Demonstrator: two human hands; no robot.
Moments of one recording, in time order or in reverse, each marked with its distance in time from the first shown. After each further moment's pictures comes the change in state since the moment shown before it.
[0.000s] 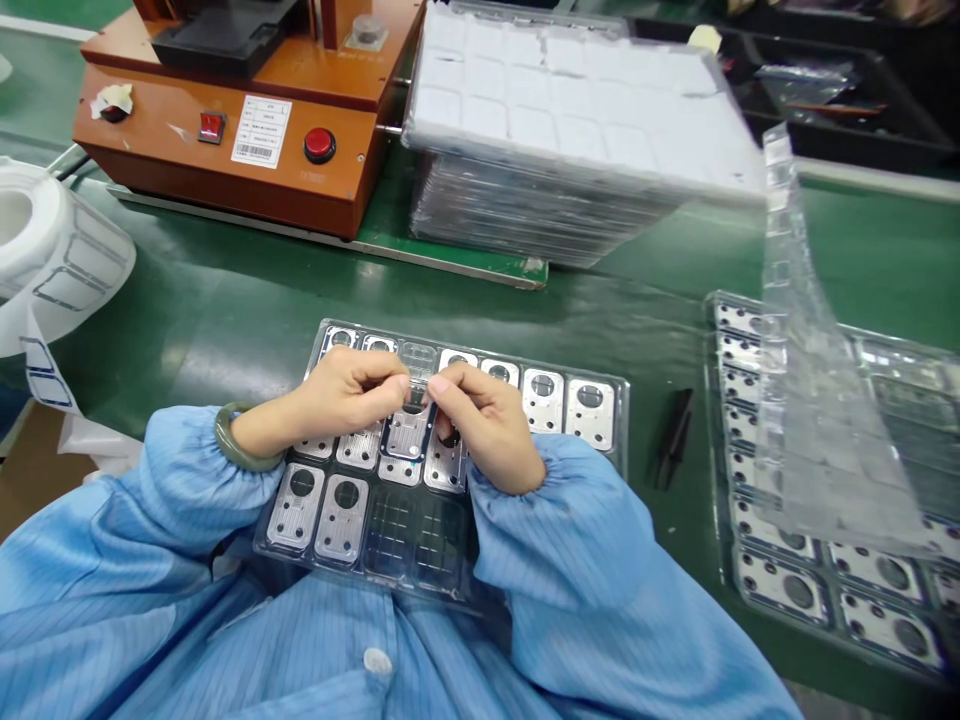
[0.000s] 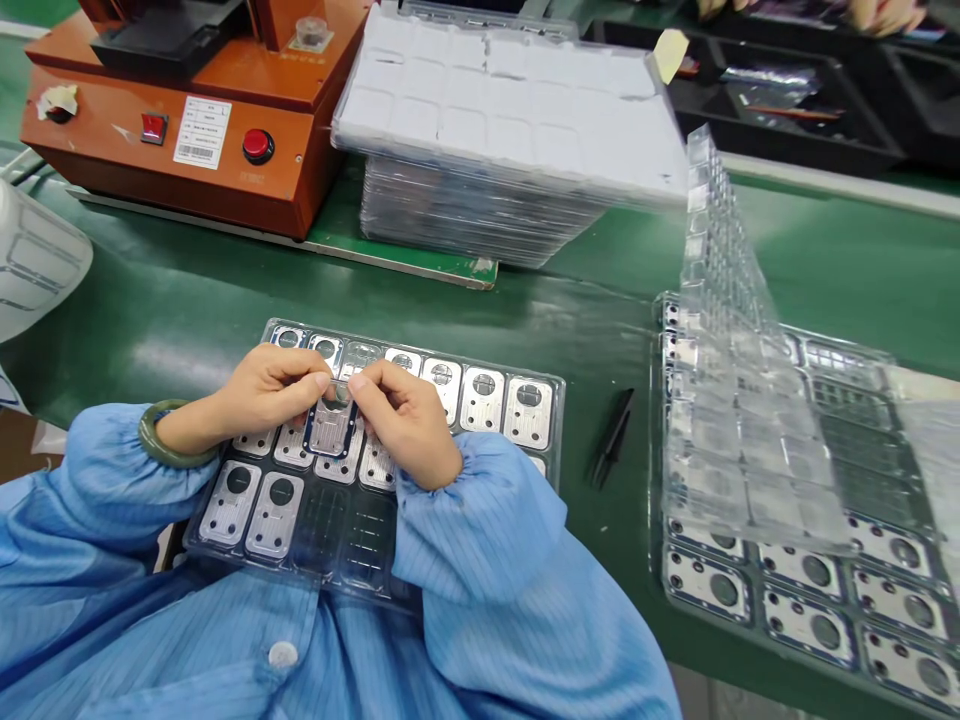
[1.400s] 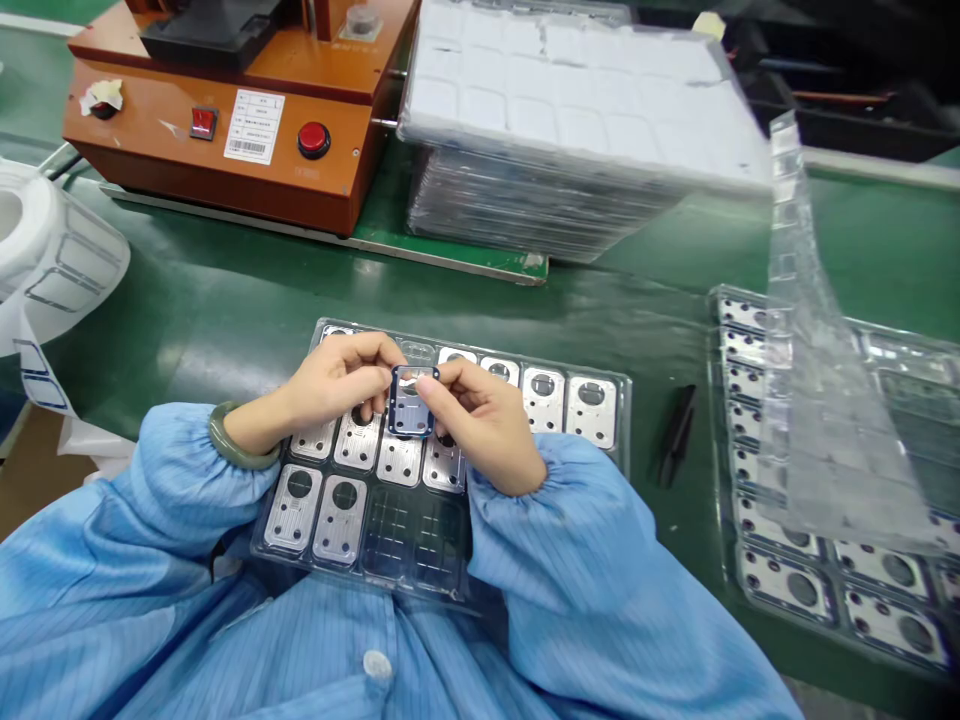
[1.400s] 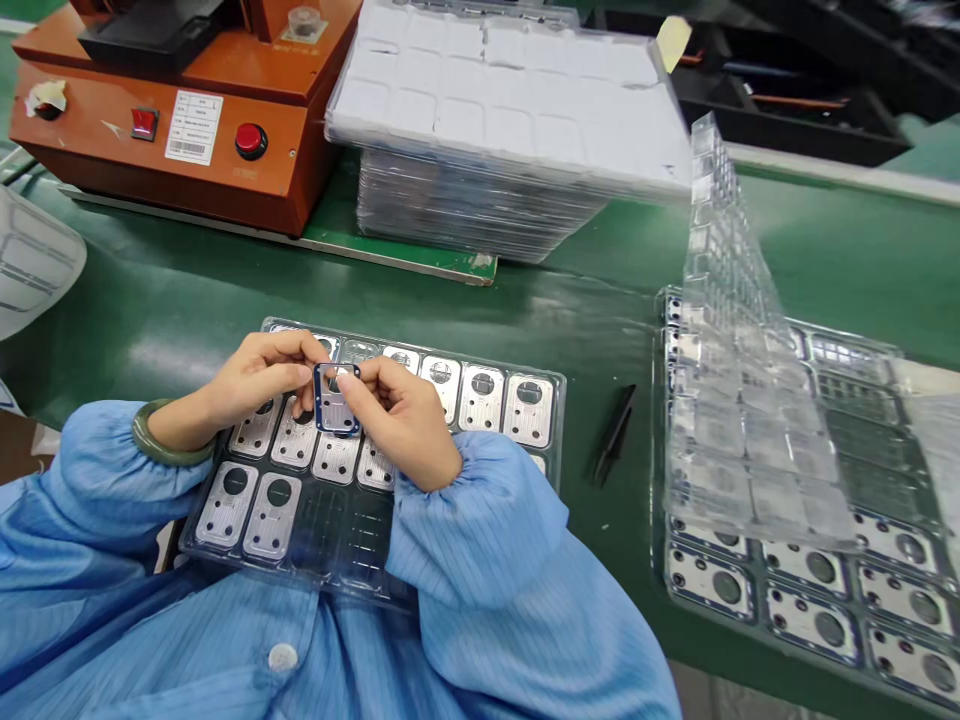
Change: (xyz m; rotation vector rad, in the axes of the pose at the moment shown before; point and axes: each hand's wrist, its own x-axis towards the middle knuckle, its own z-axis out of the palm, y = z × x) left_hand 0.003 -0.003 -0.004 -0.520 -0.056 -0.346; right_hand -0.001 -0.002 0.003 -0.061 0.062 0.009
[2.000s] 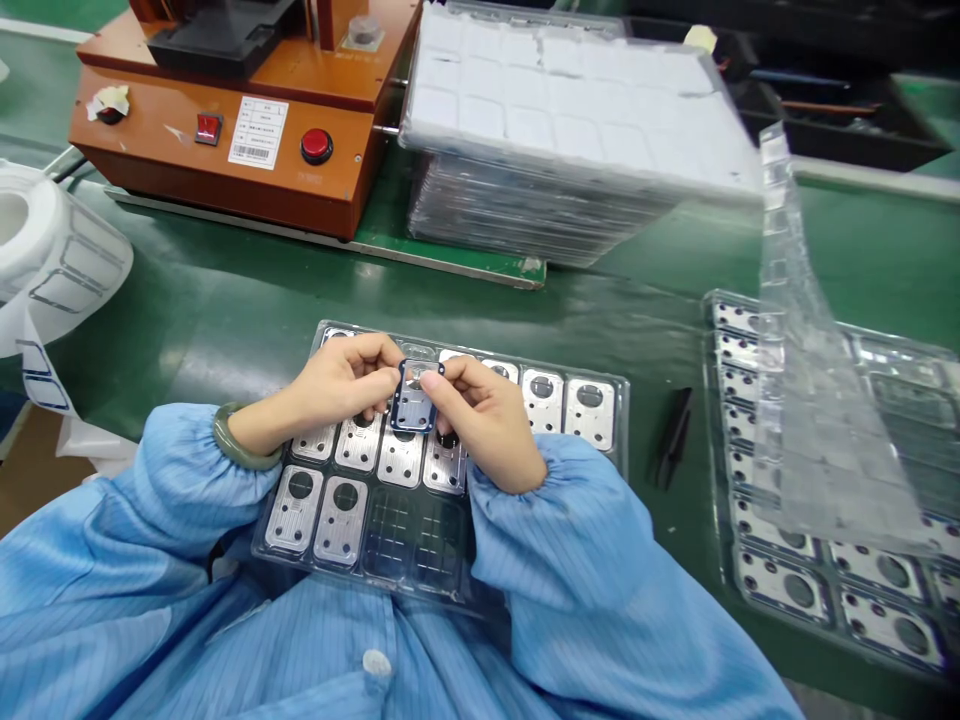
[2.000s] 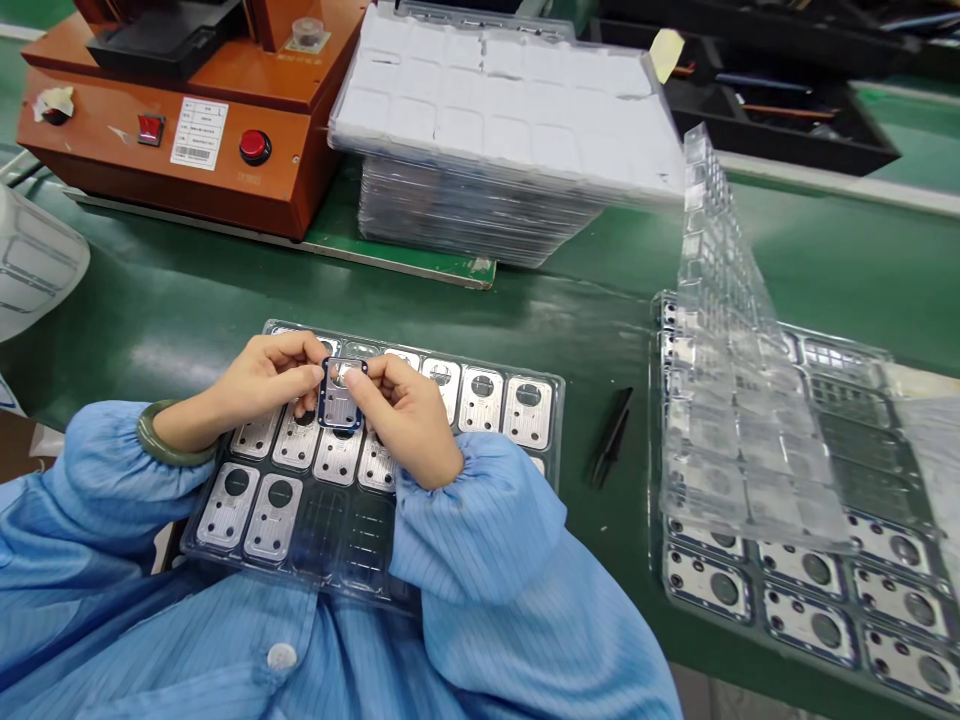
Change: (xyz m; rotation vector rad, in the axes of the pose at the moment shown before) left_hand 0.000 -0.003 0.005 0.047 0.072 -0.013; right_hand 0.004 0.000 0.000 0.101 -0.002 0.079
